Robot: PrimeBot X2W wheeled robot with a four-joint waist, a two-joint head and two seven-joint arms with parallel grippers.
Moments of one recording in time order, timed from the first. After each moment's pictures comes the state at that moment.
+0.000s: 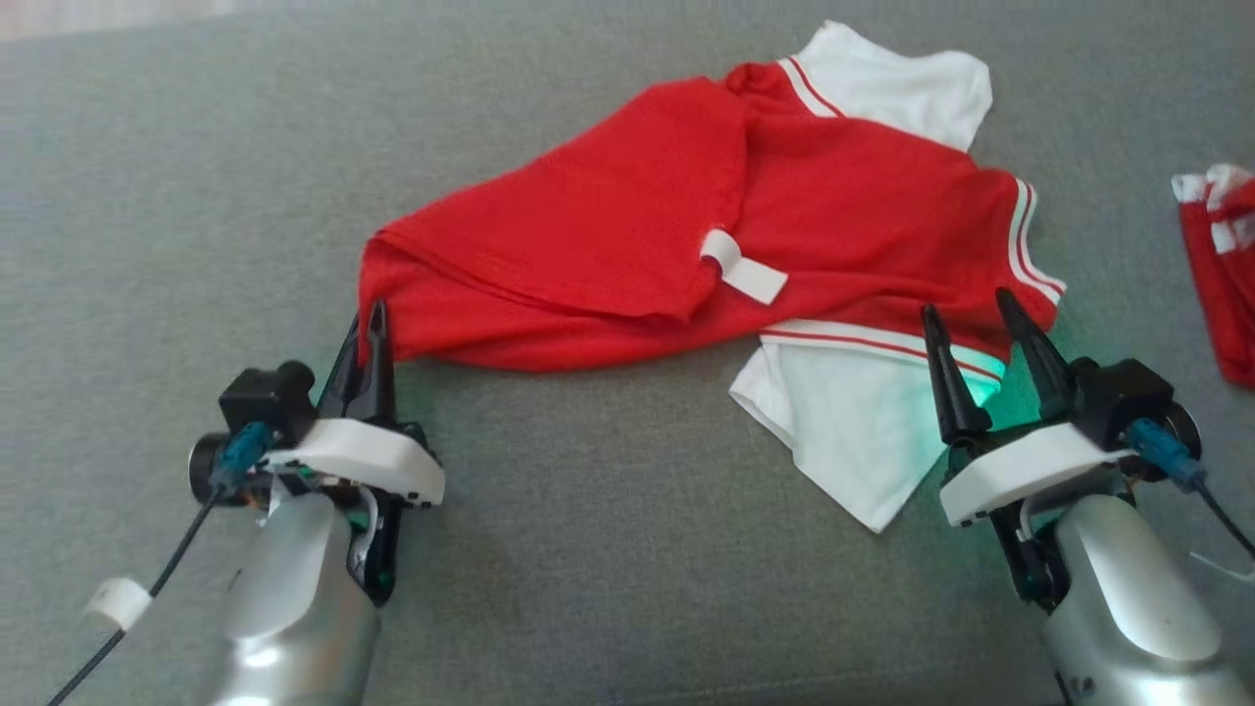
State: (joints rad) left arm -0.51 0.04 -0.13 0.81 -0.27 -0.12 -0.26; right arm -0.32 -0.17 0.19 0.51 0.21 0.13 -0.26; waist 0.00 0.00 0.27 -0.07
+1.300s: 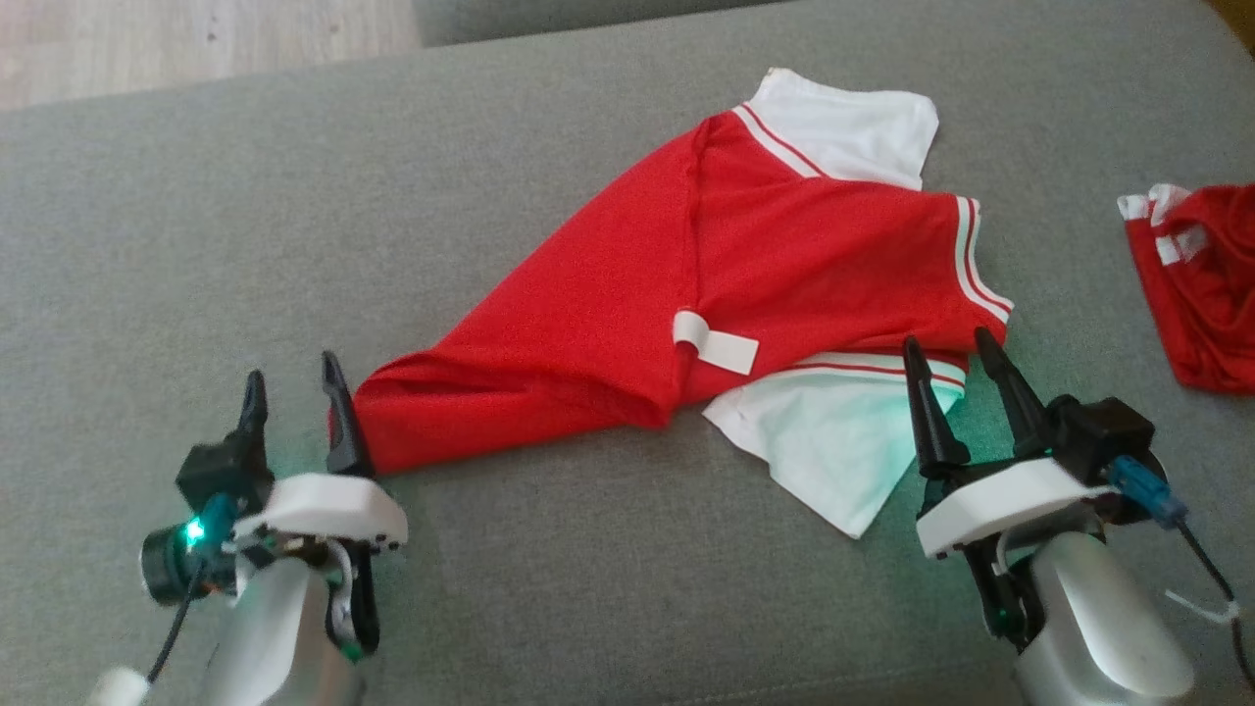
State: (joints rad) left arm -0.36 0.04 -0.06 0.65 -0.30 0.09 -0.26; right arm -0.26 -0.11 0.17 0.50 0.25 0.13 -0.26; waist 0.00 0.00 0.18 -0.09
